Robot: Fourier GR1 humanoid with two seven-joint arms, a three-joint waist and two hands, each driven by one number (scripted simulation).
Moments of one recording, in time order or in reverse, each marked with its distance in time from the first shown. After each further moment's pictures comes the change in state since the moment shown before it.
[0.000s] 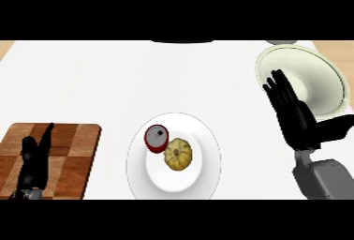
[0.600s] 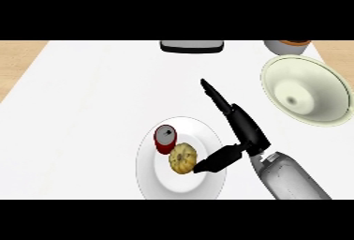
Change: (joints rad) left arm 0.756 0.148 0.017 -0.550 0.024 -0.005 0.226; right arm -0.172 0.029 0.350 -0.037 0.329 0.009 0.055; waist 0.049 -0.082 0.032
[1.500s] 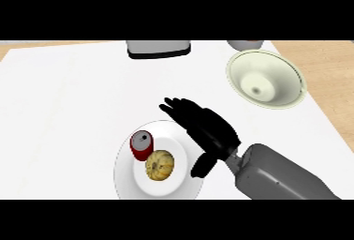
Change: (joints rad) left arm 0.218 -0.071 0.061 -0.137 0.048 0.024 0.013; right arm -0.243 -0.051 0.307 0.020 0.433 0.068 0.268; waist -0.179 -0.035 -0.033
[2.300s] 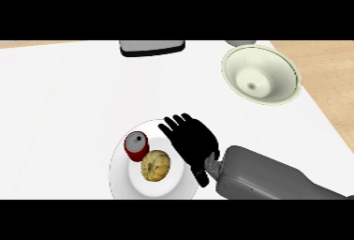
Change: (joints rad) left arm 0.045 -0.086 -0.024 -0.065 0.034 -0.001 -0.007; right arm -0.146 0.050 0.186 0.053 0.076 0.327 0.349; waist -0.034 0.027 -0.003
